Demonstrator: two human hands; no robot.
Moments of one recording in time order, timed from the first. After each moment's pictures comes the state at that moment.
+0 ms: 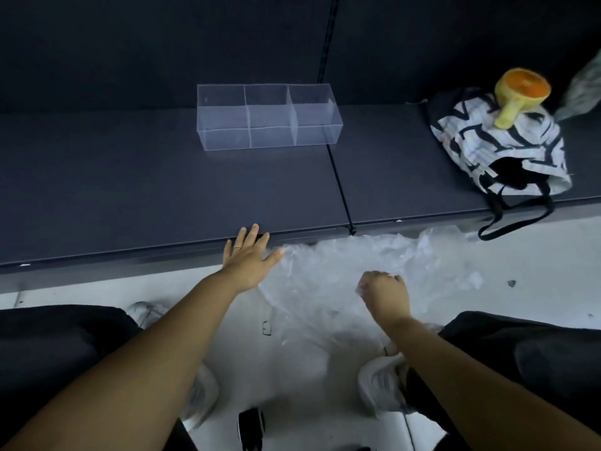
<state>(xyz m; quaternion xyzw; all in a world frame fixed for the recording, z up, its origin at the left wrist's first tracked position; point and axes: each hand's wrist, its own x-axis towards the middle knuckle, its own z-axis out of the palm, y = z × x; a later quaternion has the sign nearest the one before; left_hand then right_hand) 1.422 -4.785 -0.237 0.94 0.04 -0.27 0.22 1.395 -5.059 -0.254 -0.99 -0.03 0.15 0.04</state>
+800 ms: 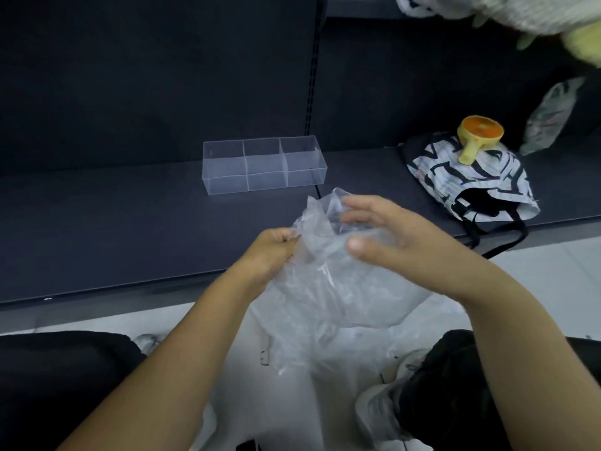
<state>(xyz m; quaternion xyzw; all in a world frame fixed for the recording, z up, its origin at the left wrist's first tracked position) 1.413 -4.838 -0.096 0.69 0.10 -0.20 0.69 1.384 -5.049 0.006 -0.86 -0.17 0.19 0.44</state>
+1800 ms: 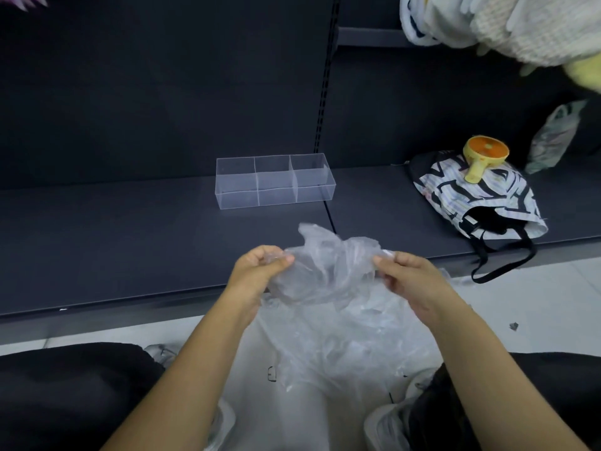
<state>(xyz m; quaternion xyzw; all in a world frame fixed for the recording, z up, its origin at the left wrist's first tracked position) 1.399 -4.809 -0.116 0.61 0.20 -0.07 0.76 1.411 -5.057 -0.082 -0.72 0.12 0.13 0.67</state>
